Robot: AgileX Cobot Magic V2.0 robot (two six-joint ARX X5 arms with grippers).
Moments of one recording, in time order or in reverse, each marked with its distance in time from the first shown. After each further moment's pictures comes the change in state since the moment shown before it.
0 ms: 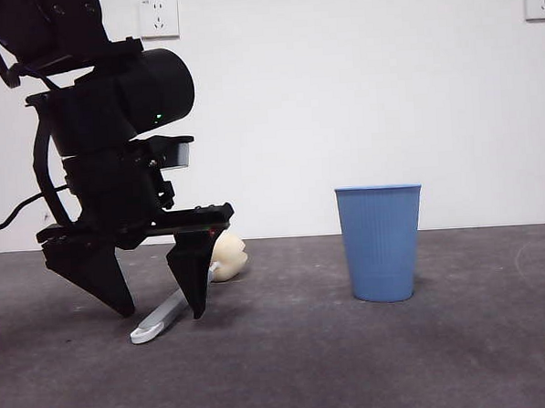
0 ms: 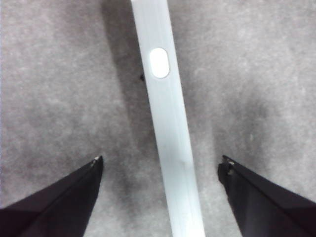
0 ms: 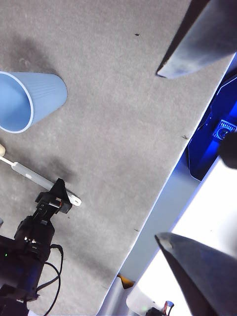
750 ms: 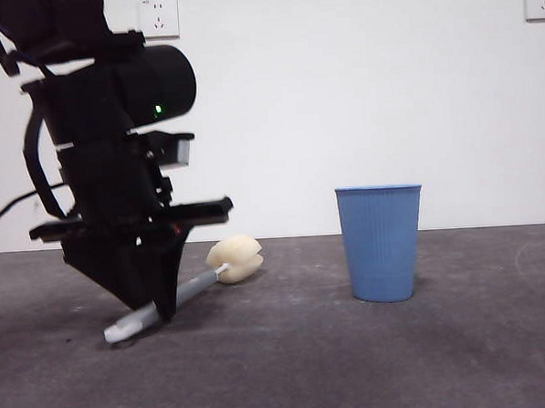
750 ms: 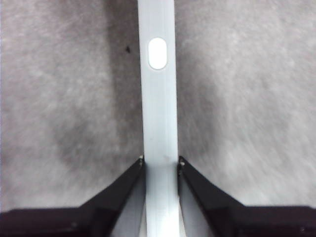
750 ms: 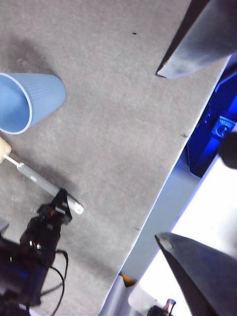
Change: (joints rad) left arm -0.019 -0.039 0.003 -0.088 0.031 -0.004; right arm 0.000 0.006 0.000 -0.002 0.000 0.026
